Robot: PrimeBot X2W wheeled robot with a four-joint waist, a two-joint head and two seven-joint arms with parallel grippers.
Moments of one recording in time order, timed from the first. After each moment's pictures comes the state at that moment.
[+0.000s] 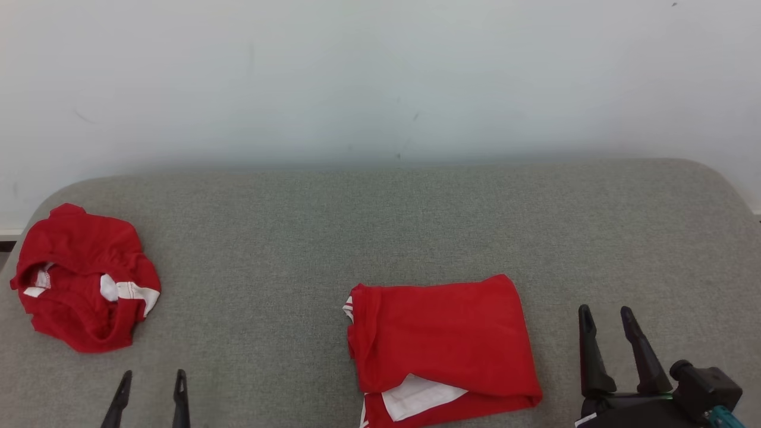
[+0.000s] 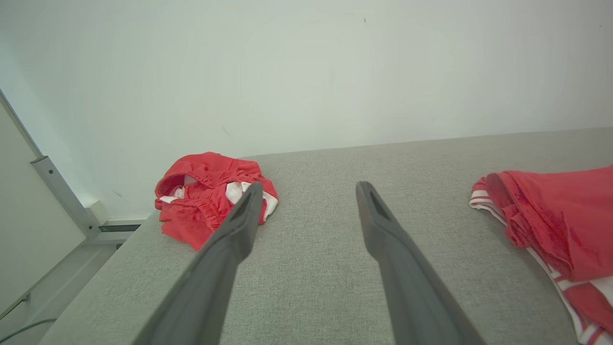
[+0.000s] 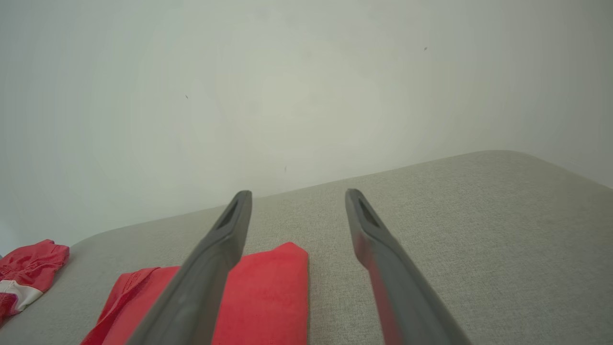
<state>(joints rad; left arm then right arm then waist) 0.12 0.23 -0.04 0.09 -0.16 0.03 -0.26 -0.01 -0.12 -0.03 0.18 0.33 0.13 -0.26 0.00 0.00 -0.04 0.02</state>
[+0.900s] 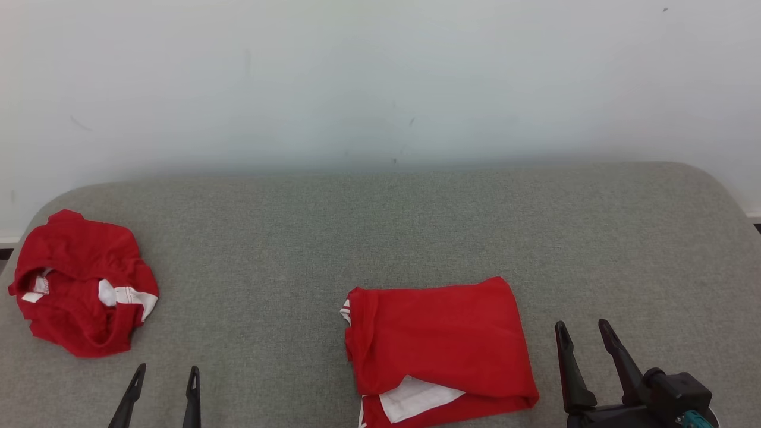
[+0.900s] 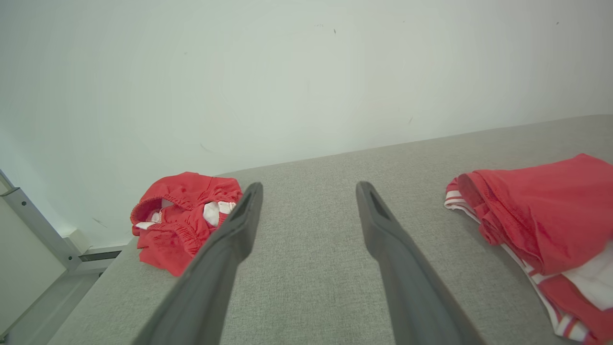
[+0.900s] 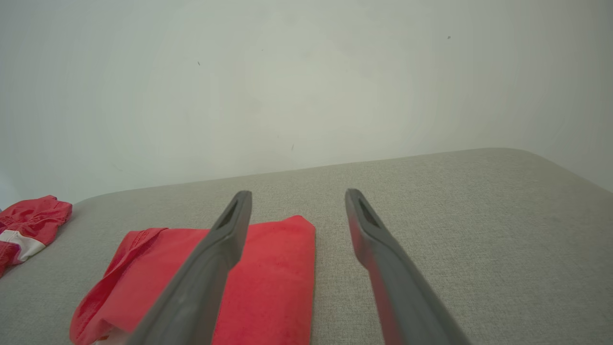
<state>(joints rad) 0.10 0.25 -0.08 0.09 -0.12 0.01 -0.26 0.02 -0.11 0.01 0.18 0.23 0.13 -0.23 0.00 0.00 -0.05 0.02</state>
